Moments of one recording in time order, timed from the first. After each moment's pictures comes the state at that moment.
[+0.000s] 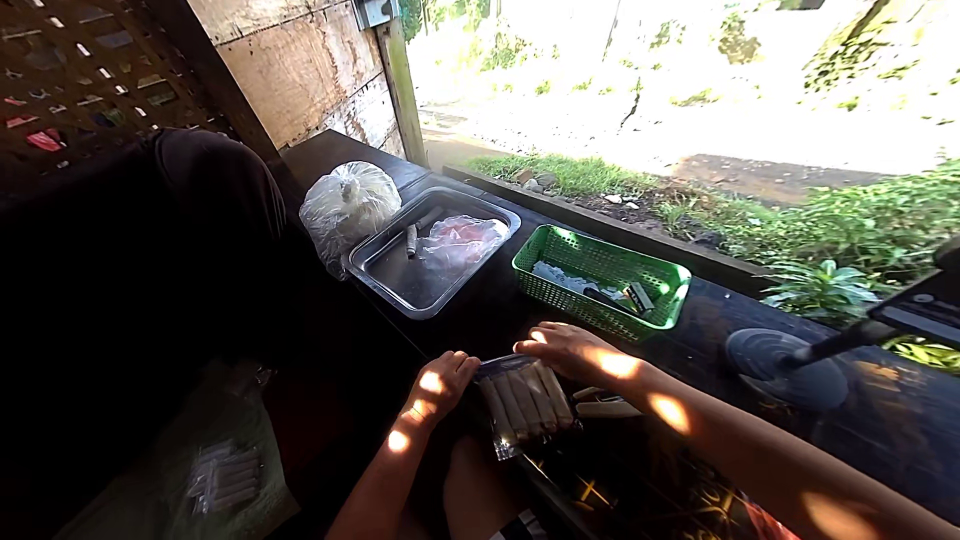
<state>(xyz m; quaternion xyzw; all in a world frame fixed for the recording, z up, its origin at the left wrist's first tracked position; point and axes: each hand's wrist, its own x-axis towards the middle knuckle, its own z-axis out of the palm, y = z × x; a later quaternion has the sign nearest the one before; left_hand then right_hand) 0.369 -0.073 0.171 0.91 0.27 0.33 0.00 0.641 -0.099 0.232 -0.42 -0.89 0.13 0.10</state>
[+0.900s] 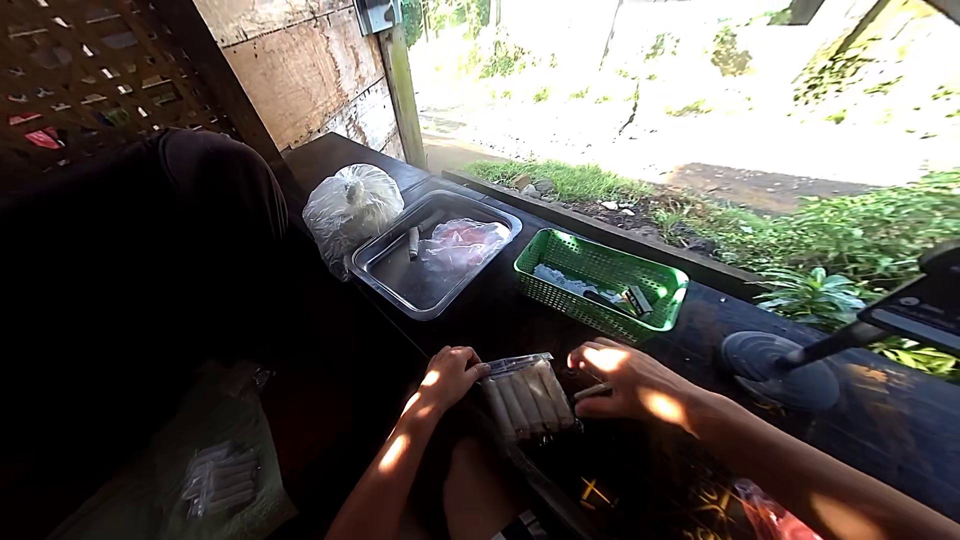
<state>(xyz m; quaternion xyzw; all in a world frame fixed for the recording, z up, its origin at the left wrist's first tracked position) 0.388 -0.063 0.233 0.80 0.47 0.02 0.38 0.677 -0.157 0.237 -0.52 -0.82 0.17 0.13</state>
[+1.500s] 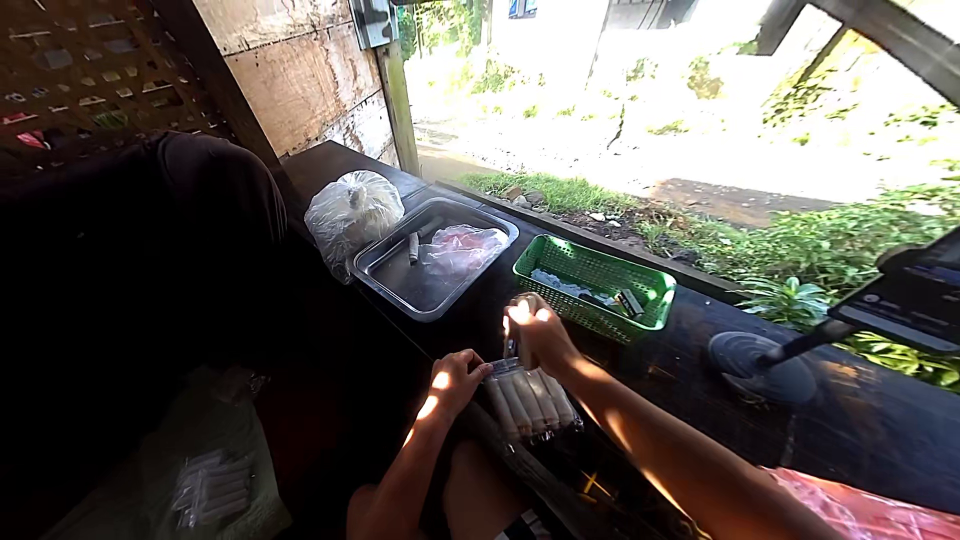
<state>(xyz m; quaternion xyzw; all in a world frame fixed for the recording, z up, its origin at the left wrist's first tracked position) 0.387 -0.079 0.228 0.75 0.51 0.09 0.41 0.549 -0.096 0.268 -0.57 -0.38 0.48 0.55</state>
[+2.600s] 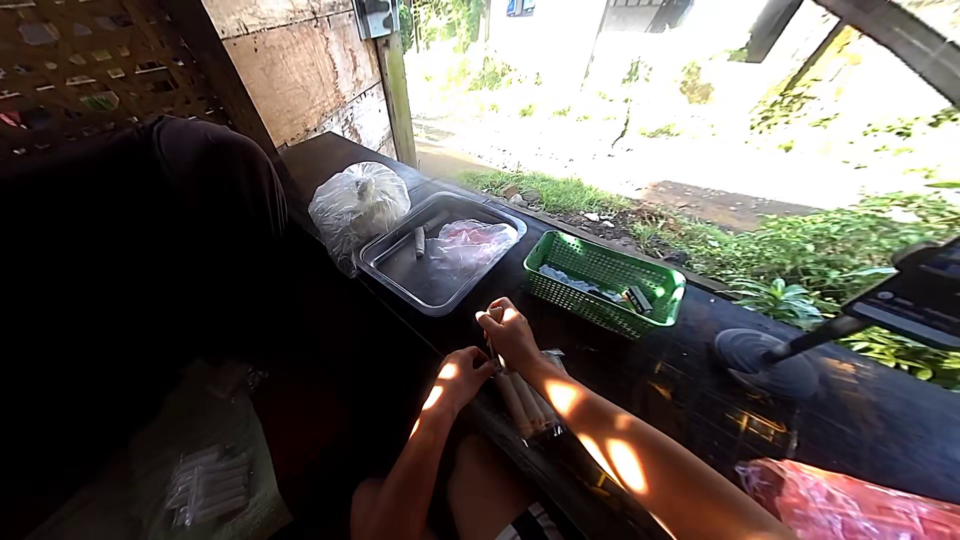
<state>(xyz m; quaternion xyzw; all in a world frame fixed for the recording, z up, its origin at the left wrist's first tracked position) 0.376 -0.074 0.232 0.71 0.50 0.08 0.49 0.510 -0.065 0.236 -0.71 -0.49 0.36 0.36</state>
